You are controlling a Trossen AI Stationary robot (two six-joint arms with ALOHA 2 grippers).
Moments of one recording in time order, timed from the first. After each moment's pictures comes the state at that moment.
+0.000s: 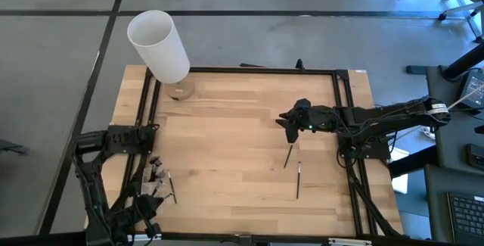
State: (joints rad) left arm -1.35 1.91 1.42 -1.45 -0.63 -2.05; right arm 0.05 0.97 0.62 -0.09 0.34 0.62
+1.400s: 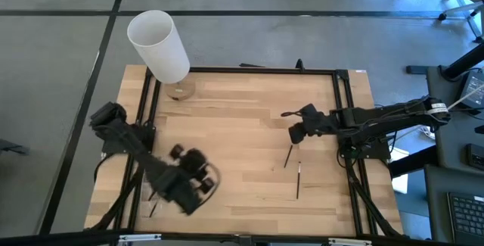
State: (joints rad) left arm -0.69 1.71 1.47 -1.31 -0.76 -1.50; right arm 0.06 0.98 0.62 -0.53 0.30 1.02
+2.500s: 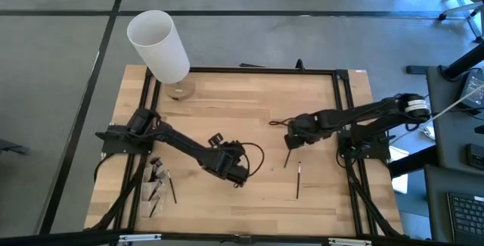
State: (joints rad) left arm -0.36 2.03 1.47 -0.91 -0.67 -0.96; right arm 0.02 1.32 0.70 -0.77 0.06 1.23
